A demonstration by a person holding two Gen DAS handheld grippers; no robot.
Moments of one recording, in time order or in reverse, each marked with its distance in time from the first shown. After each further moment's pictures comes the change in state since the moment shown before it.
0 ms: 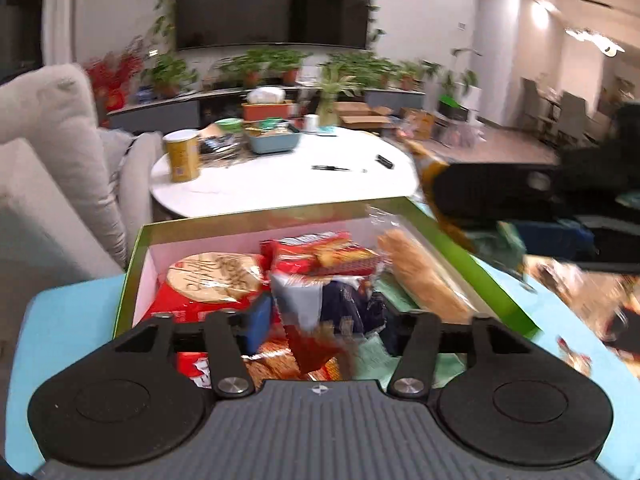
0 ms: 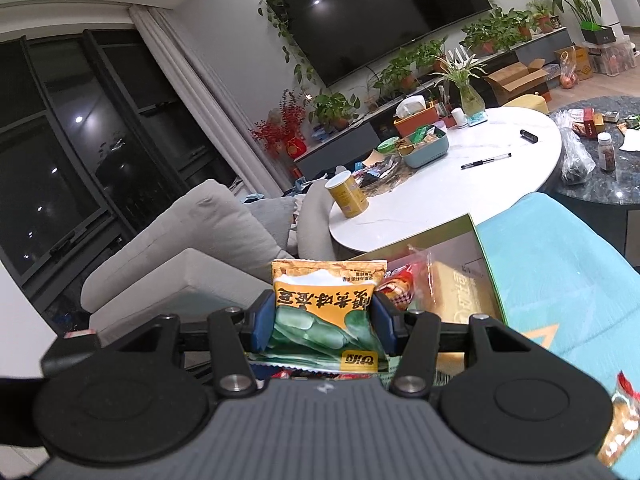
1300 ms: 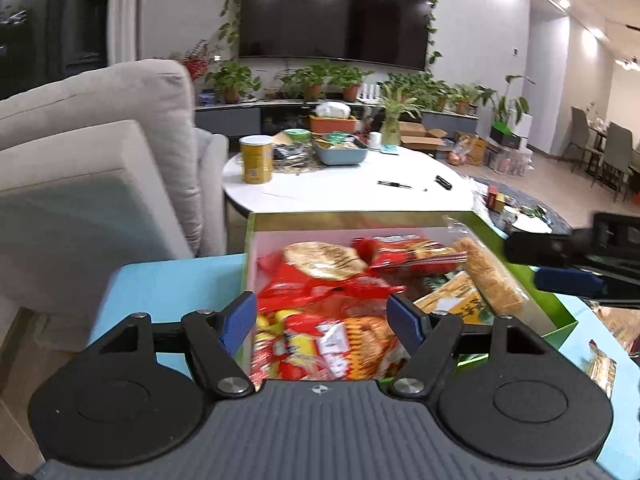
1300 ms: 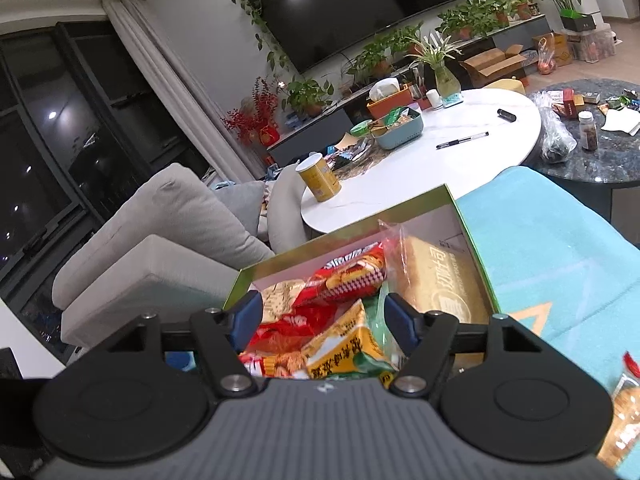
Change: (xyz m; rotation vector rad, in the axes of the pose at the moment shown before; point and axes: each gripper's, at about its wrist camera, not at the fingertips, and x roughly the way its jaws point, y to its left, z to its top) left arm -0.060 0.046 -0.021 -0.078 -0.052 0.136; right arm 0.004 -0.002 -0.017 0.014 0.038 -0.079
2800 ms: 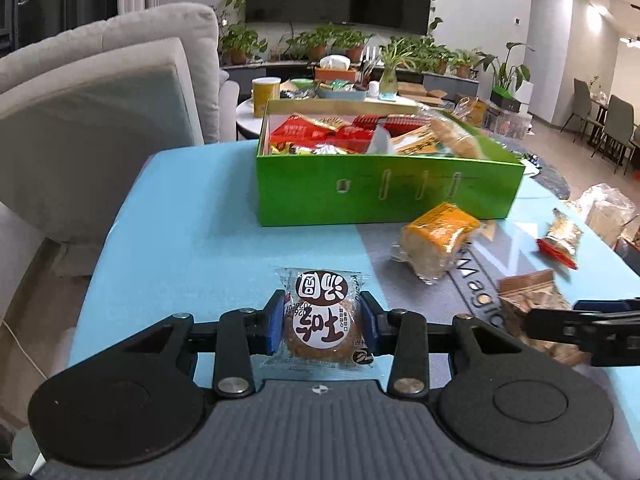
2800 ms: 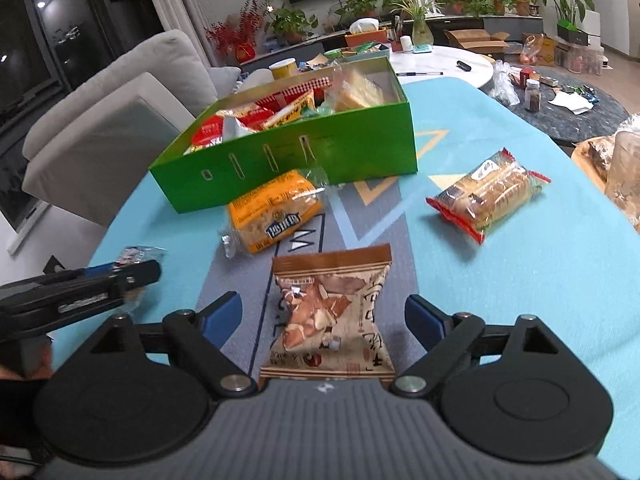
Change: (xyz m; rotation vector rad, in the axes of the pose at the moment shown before) left arm -0.095 -0.012 -0.118 0.003 0.098 0.005; right arm -0.071 -0.001 -0.129 -0.199 0.191 -0.201
